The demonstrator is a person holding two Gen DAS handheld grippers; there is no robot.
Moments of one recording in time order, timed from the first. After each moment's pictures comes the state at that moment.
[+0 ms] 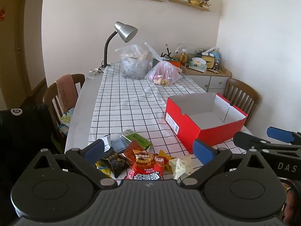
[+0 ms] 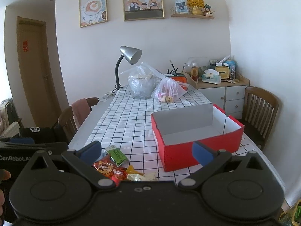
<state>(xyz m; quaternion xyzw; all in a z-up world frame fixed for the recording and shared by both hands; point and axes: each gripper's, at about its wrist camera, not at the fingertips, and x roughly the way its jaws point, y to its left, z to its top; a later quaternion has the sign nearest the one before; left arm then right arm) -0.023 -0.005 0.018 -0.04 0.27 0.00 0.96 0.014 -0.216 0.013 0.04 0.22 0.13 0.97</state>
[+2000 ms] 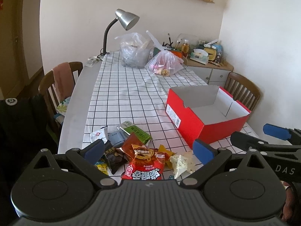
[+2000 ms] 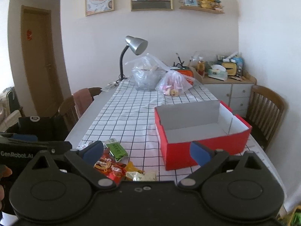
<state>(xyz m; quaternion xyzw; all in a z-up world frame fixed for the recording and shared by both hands) 0.008 0.003 0.003 -0.06 0.31 0.00 0.95 0.044 -0.201 0.003 0.01 0.24 0.15 0.96</state>
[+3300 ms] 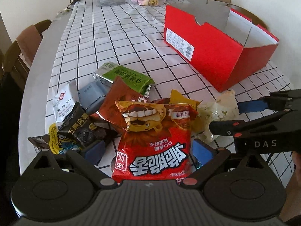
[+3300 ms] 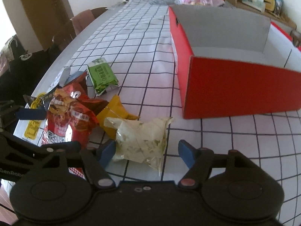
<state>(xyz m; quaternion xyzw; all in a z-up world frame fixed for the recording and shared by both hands) 0.125 -0.004 -0.140 0.02 0.48 -0.05 0.88 0.183 -0.175 -0.142 -0.01 0.48 0.22 0.85</state>
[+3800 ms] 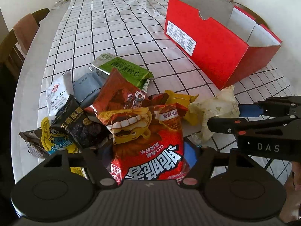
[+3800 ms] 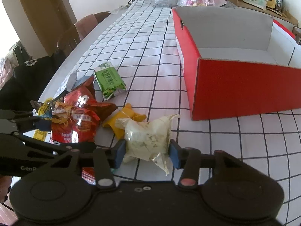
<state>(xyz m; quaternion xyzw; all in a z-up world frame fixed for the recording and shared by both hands) 0.134 -0.003 -0.145 0.00 0.50 -0.06 0.86 0.176 -0.171 -0.137 0.00 0.46 0.23 0.86</state>
